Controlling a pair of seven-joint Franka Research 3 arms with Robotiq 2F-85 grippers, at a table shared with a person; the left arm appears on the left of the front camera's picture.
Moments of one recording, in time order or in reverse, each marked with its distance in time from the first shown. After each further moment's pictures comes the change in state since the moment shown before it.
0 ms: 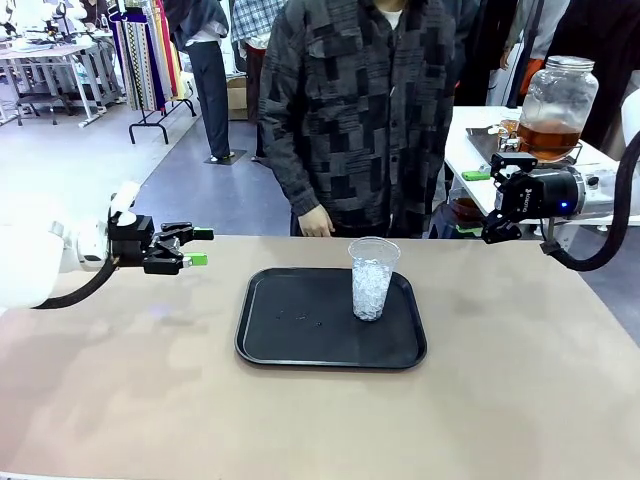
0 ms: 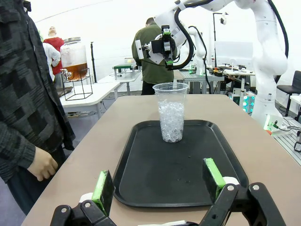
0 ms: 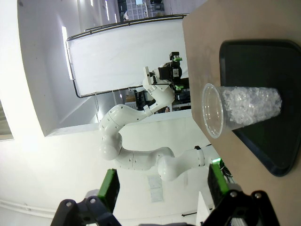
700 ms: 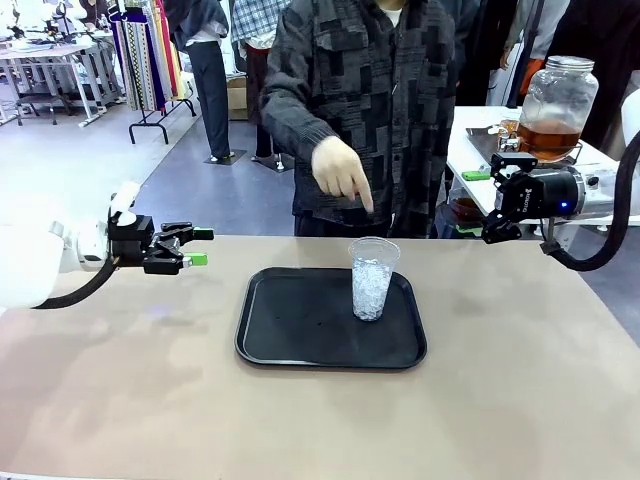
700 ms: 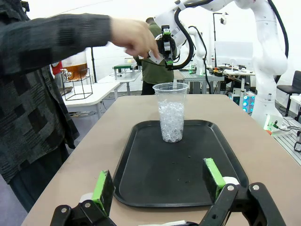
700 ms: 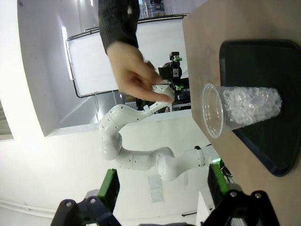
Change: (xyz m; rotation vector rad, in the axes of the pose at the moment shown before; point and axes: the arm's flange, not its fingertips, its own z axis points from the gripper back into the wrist) left arm 0.000 0.000 0.000 0.000 0.000 0.000; right arm 0.000 0.000 0.000 0.000 0.000 0.000
